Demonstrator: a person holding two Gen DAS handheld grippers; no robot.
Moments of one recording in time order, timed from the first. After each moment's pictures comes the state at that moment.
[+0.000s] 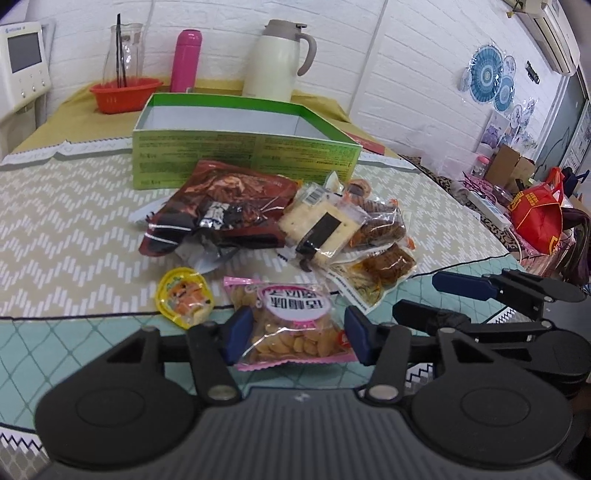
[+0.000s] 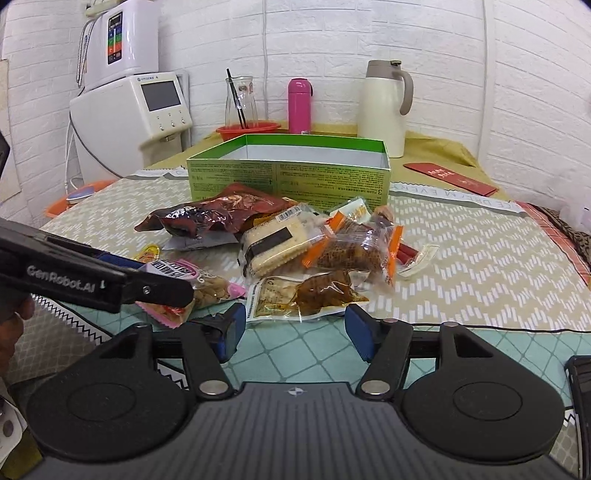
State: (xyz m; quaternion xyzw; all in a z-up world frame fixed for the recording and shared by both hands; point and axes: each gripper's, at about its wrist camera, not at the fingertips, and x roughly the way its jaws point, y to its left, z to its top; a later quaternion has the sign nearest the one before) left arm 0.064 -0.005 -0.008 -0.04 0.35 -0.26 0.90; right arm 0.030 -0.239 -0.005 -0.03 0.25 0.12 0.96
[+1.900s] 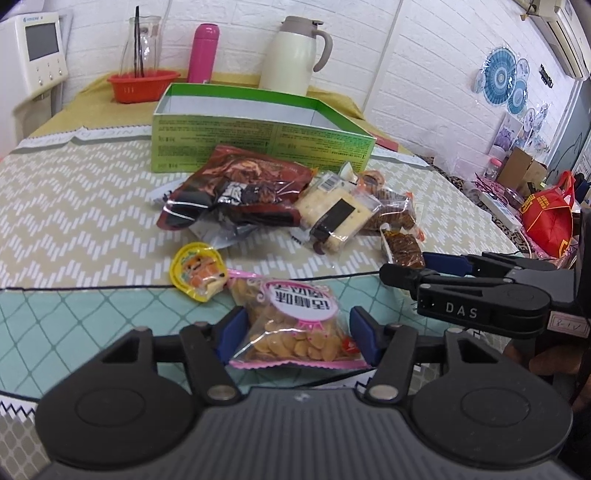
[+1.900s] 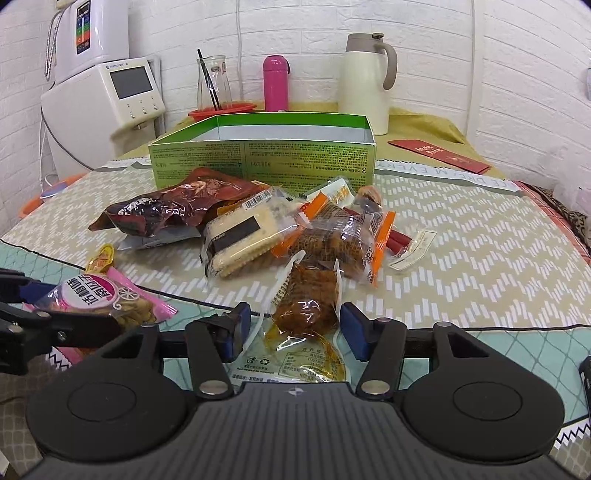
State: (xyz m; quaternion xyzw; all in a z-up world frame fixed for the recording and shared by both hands) left arm 0.054 -0.004 -0.017 -0.04 0.35 -0.24 0.91; right arm 0.073 -0.246 -0.016 -0.01 0.29 0.08 0.95
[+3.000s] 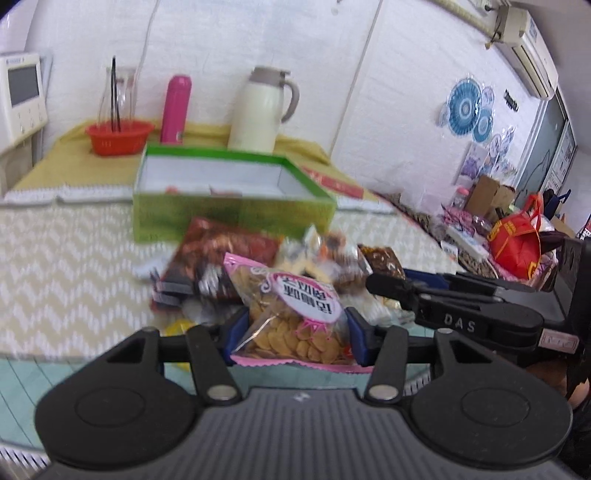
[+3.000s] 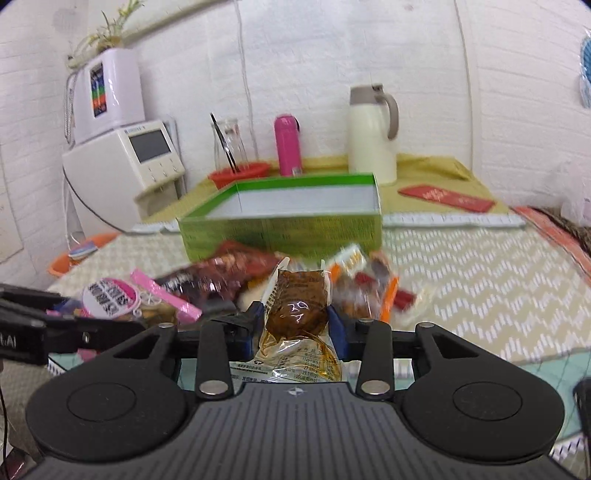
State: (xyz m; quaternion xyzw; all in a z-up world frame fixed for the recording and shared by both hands) left arm 0.054 0.007 0.045 -0.05 0.28 -0.28 0.92; right arm 0.057 -0.252 0.034 0.03 0.20 0.13 0.97
